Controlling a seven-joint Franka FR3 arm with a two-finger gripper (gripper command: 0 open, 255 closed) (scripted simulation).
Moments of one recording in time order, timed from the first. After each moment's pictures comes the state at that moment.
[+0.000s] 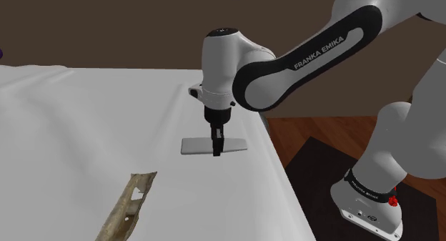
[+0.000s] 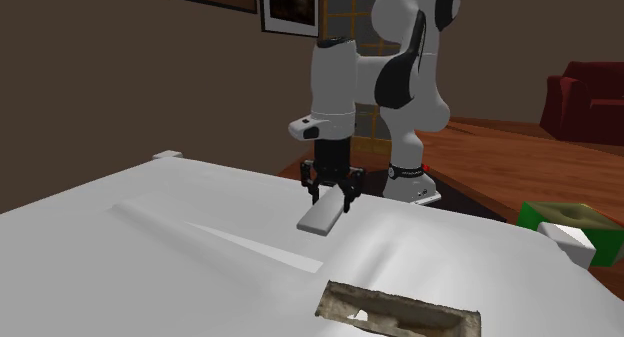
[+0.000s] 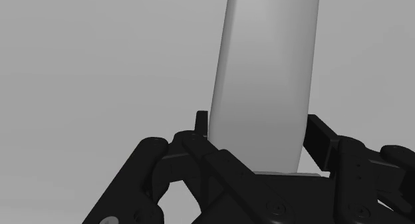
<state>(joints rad) 0.34 0.01 0.31 -2.23 0.01 2.24 -0.22</state>
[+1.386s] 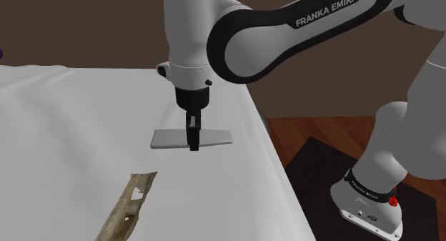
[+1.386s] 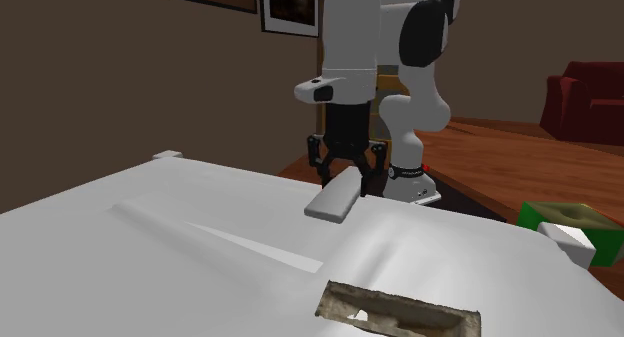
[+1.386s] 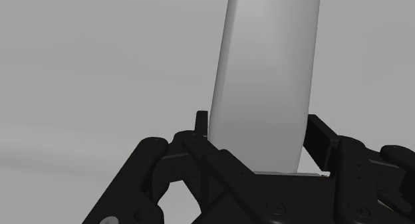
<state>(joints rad) 0.40 0.09 0.36 -1.91 -0.03 2.00 -0.09</state>
